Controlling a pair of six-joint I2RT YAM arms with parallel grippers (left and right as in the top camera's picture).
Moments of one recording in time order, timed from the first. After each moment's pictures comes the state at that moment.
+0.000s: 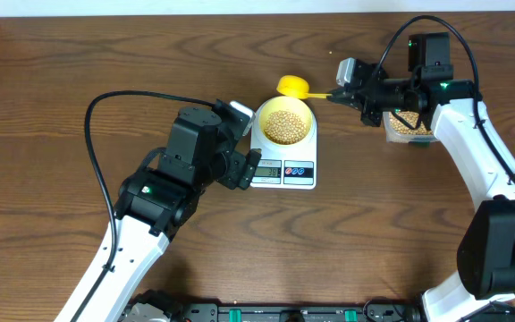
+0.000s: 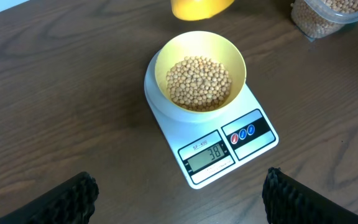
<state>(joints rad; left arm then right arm) -0.44 1.16 1.04 -0.66 0.08 0.06 0.09 1.77 1.36 -0.52 -0.91 -1.05</state>
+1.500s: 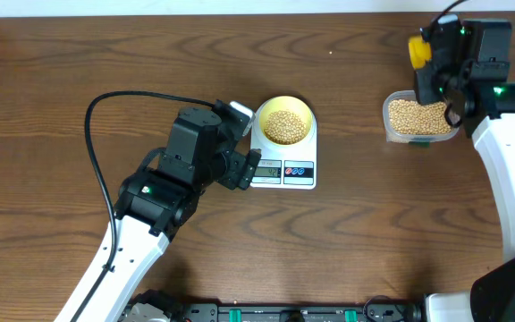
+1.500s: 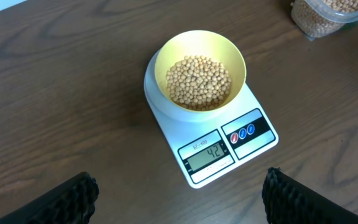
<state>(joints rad) -0.44 1.16 1.04 -0.66 0.08 0.06 -0.01 1.59 1.43 -0.69 -0.02 -0.21</state>
